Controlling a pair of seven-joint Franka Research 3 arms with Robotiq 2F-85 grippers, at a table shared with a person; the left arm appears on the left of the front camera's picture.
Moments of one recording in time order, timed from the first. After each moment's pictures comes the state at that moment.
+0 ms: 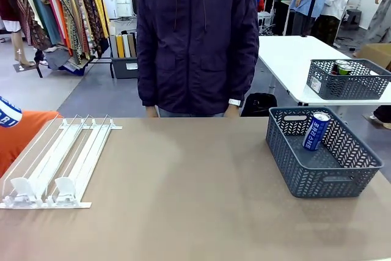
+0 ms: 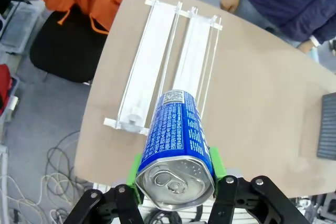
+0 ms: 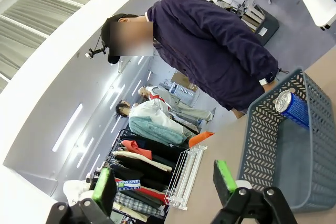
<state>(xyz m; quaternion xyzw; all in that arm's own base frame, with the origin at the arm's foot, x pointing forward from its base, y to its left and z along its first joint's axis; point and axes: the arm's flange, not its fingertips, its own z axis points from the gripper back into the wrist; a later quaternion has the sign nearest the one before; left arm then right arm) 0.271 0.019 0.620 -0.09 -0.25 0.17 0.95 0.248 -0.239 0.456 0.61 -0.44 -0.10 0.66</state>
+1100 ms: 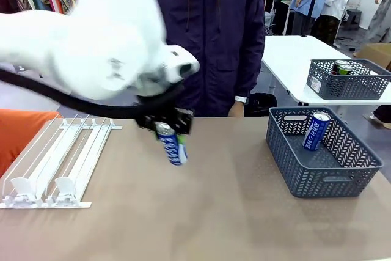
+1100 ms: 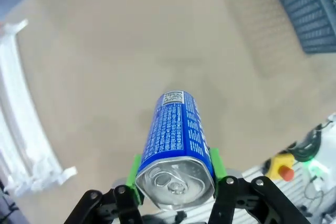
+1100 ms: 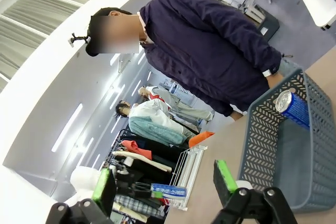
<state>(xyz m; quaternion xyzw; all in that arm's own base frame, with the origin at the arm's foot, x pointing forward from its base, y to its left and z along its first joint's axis) 0.352 -0.363 0.502 -0.04 -0.13 -0.18 0.97 0.248 -0.239 0.456 0.61 -0.44 -0.10 0.66</state>
